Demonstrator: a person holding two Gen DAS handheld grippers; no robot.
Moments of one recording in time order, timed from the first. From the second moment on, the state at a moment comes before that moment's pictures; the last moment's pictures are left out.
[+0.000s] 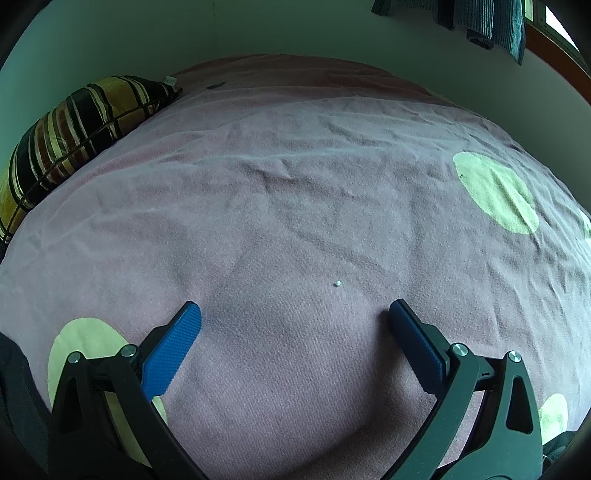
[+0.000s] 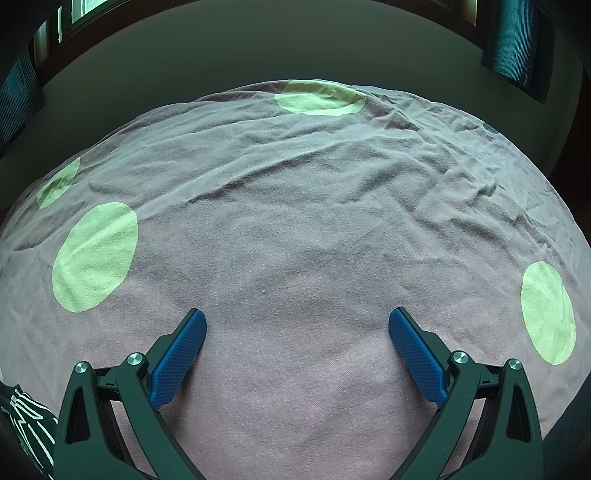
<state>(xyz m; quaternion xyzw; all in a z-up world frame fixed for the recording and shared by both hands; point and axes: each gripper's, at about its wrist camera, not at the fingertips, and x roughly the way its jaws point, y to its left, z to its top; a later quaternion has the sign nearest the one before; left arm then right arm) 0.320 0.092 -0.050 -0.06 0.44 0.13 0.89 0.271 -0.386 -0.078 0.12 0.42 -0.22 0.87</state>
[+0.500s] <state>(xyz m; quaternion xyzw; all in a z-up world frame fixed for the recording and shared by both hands) 0.437 -0.033 -0.024 0.04 0.40 -0.07 0.91 0.270 -0.387 -0.078 0.13 0.42 -0.22 0.87</state>
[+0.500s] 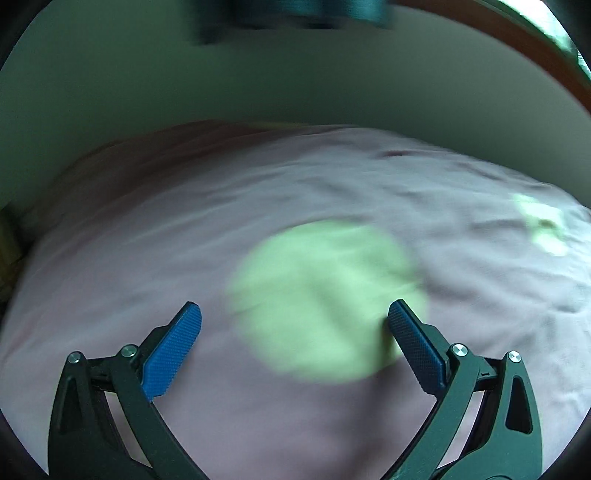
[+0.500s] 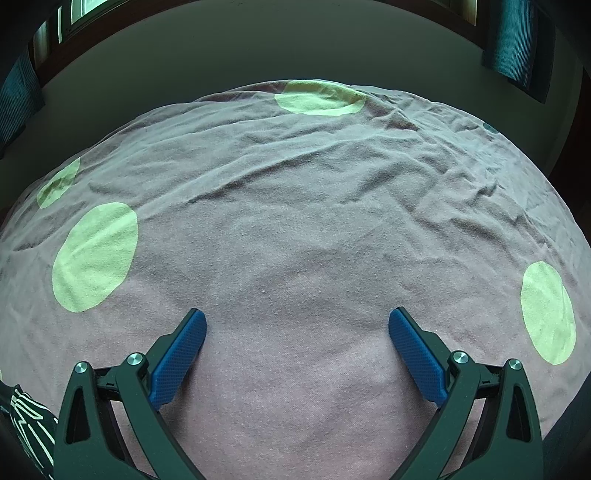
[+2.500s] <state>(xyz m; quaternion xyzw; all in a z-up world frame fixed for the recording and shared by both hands) 0.447 -0.051 -0.041 0.04 0.42 -0.09 0.90 0.268 -0.390 -0.071 0.13 0.42 -0.22 0.87</state>
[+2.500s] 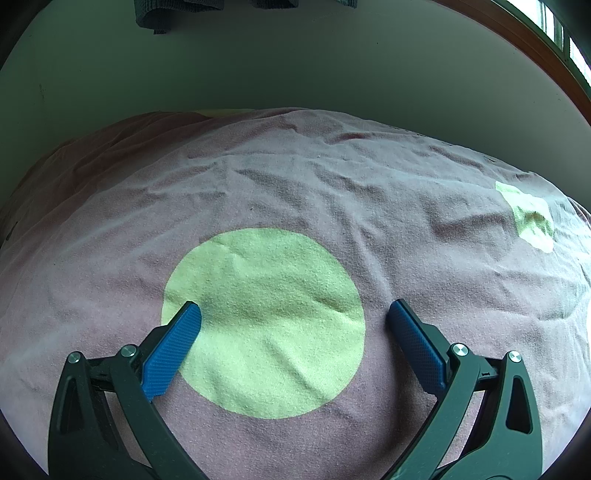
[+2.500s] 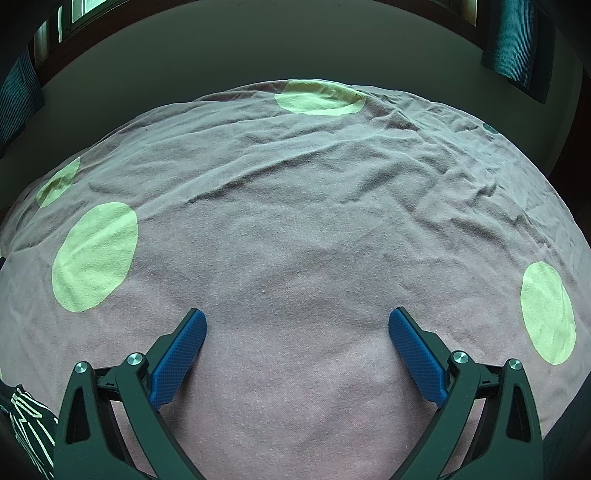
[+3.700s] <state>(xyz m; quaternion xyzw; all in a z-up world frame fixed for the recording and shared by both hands) 0.447 -0.051 -0.041 0.05 0.42 -0.09 0.90 0.267 -0.389 -0.070 0.13 0.42 -0.22 0.87</state>
